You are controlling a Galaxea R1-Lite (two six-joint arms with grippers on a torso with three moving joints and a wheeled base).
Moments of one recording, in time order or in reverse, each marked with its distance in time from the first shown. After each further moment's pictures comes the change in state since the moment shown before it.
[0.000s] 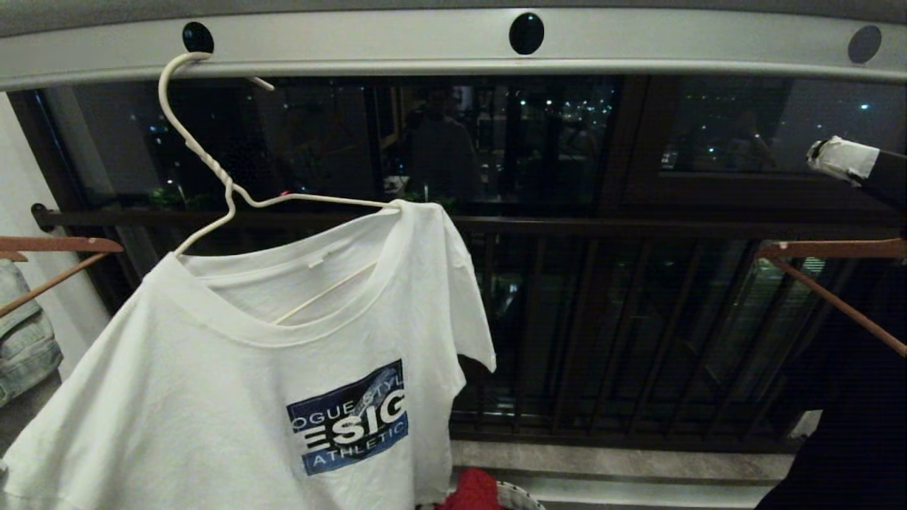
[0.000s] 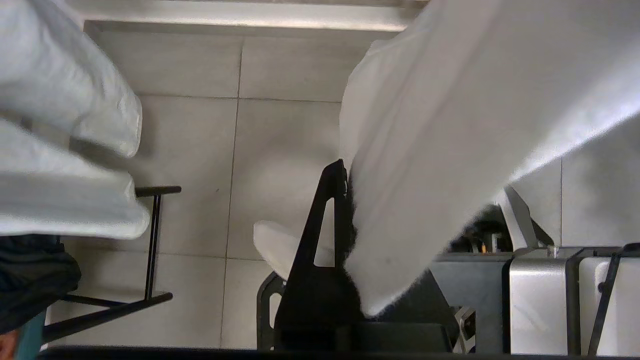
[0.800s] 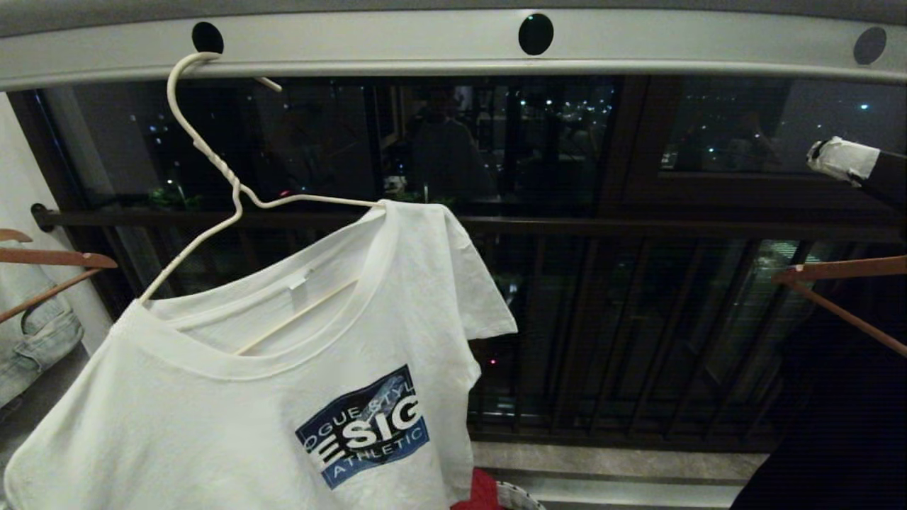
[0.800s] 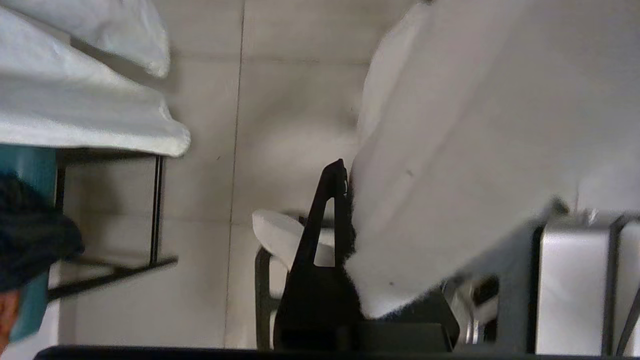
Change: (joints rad) left arm 0.000 -0.044 0.120 0.020 0.027 -0.001; right arm 0.002 0.000 0.000 0.000 0.002 0.000
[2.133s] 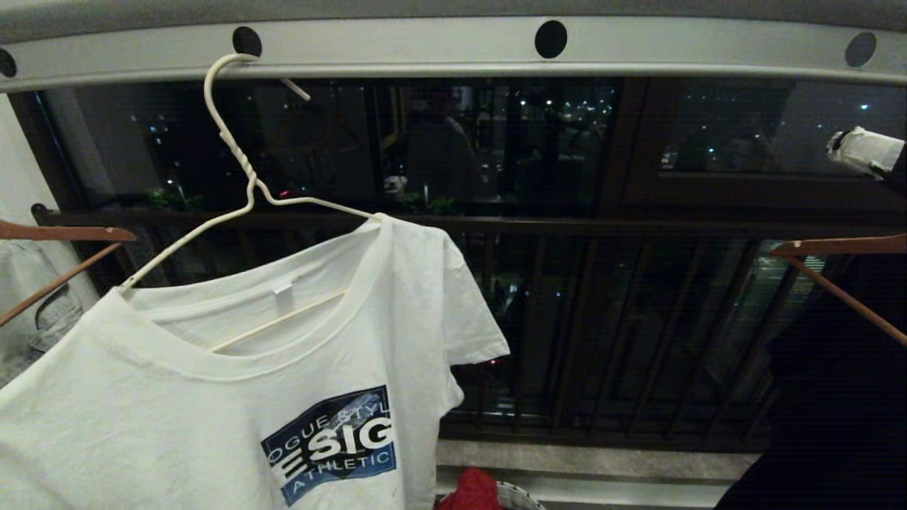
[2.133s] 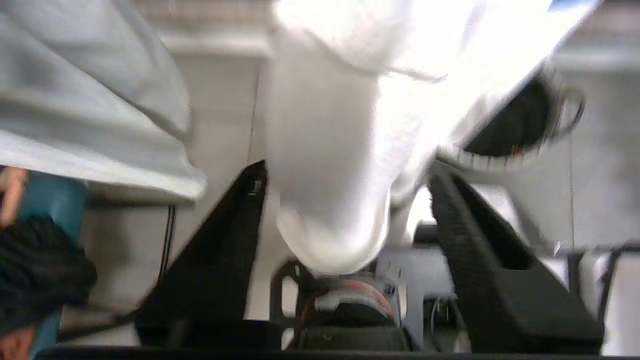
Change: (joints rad) left arm -0.001 -0.097 -0.212 0.121 0.004 0.004; right arm -0.001 -0.022 -0.001 0.000 -0.001 0.000
